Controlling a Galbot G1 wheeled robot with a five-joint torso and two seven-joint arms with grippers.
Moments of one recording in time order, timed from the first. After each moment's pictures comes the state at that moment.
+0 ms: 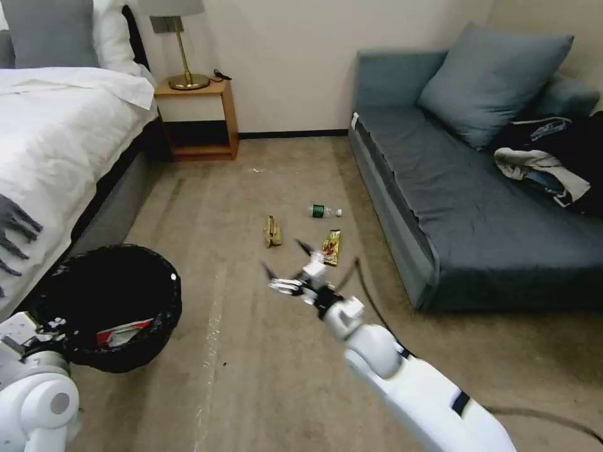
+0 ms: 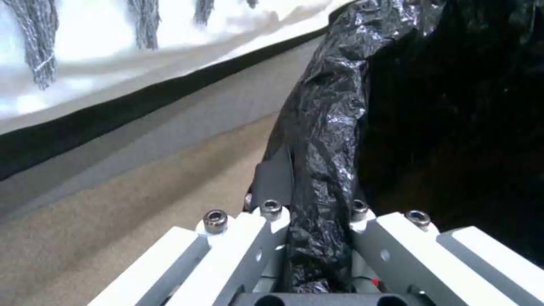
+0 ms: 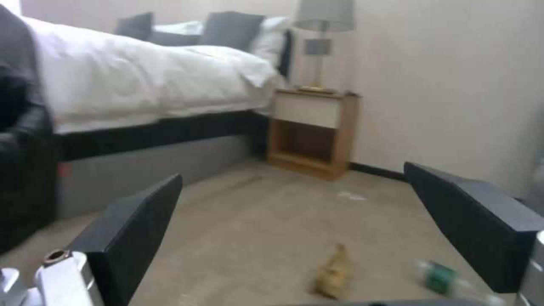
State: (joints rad) left arm 1.50 -1.33 -1.03 -2.13 -0.80 0.51 -0.63; right arm -1.05 1.19 -0.05 1.65 0.18 0.26 0.01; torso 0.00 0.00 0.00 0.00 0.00
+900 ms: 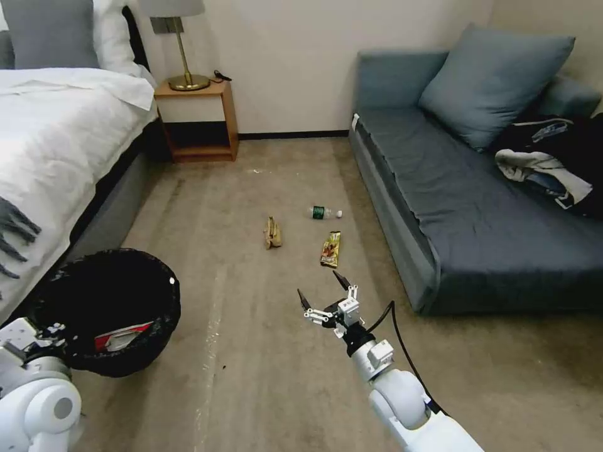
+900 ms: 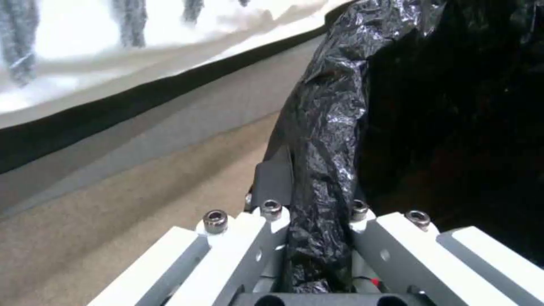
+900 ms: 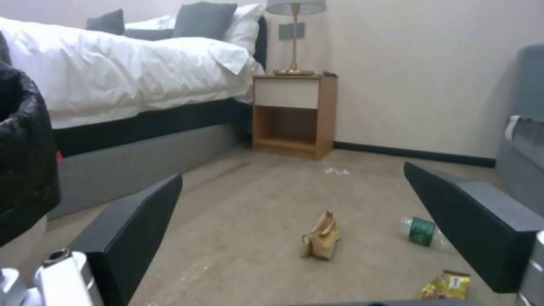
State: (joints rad) left arm 1.53 -1.34 -1.03 -2.14 -0.79 0.48 -0.62; right arm -1.23 1.24 0.05 1.68 0.15 0.31 -0.02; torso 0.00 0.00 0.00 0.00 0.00
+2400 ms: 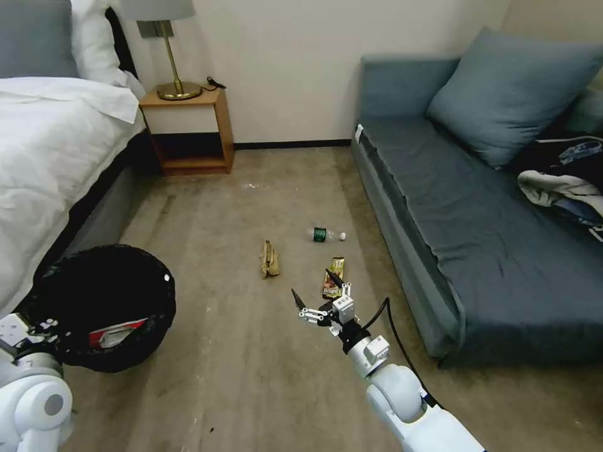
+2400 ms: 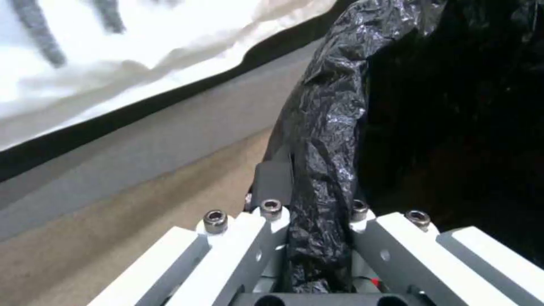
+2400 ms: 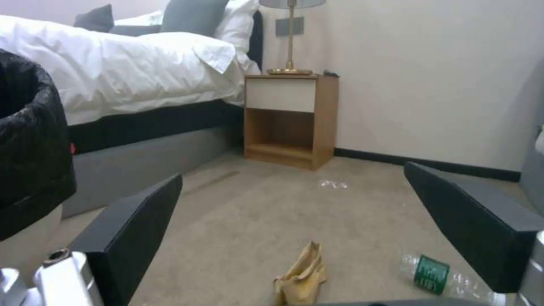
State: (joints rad) left arm 1.52 -1.30 -1.04 -2.12 -0.82 0.48 -0.62; right arm -1.20 1.24 0.04 1.66 0.16 0.31 -0.06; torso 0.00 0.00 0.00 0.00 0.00
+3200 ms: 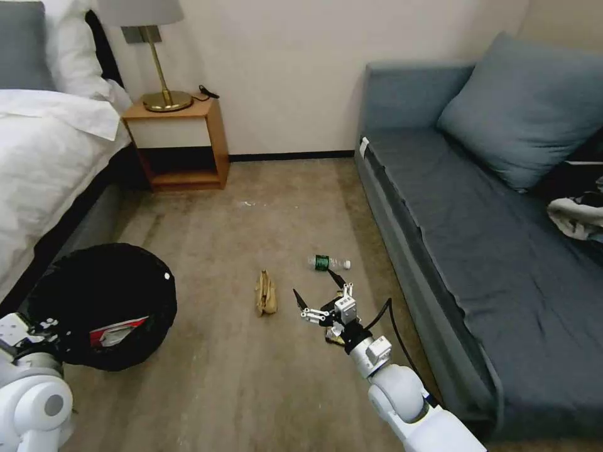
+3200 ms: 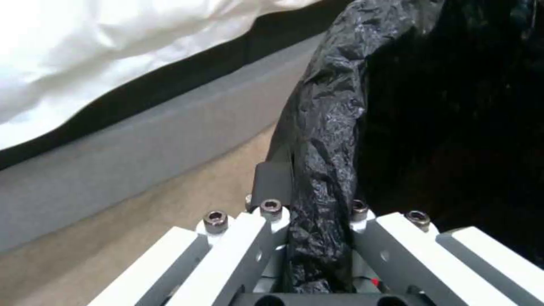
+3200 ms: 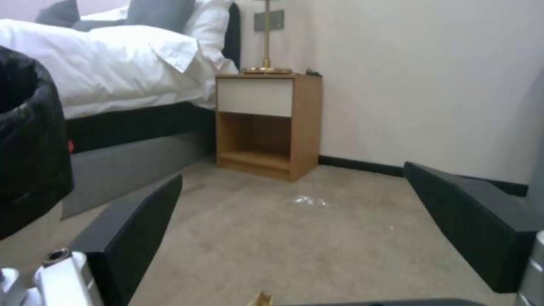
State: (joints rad) left arm 1.52 -1.30 -1.04 -2.13 -0.82 0.48 -0.62; right arm -1.20 1.24 0.04 1.65 0.17 0.32 -0.06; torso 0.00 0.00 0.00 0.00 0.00
